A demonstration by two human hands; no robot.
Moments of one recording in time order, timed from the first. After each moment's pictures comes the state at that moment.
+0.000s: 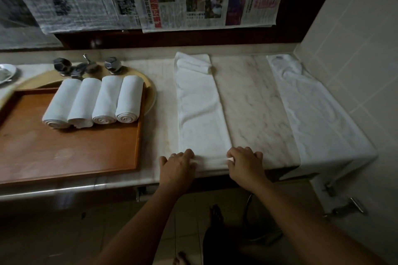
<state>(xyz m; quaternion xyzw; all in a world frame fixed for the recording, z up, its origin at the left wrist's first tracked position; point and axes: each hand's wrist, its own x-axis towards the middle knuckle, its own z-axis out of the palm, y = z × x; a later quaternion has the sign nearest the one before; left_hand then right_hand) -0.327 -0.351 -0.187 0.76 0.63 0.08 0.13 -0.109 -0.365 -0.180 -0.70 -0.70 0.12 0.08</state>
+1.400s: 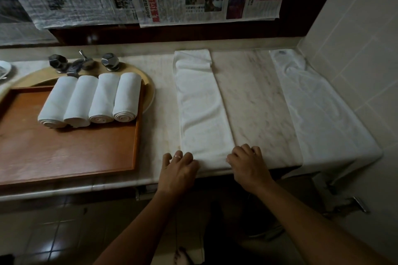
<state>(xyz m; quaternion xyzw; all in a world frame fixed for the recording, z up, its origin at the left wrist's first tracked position) -0.332 -0.356 -0.196 0.86 0.49 0.09 -0.01 -0.094 -0.364 -0.189 -0.59 -0.81 -0.04 0.07</state>
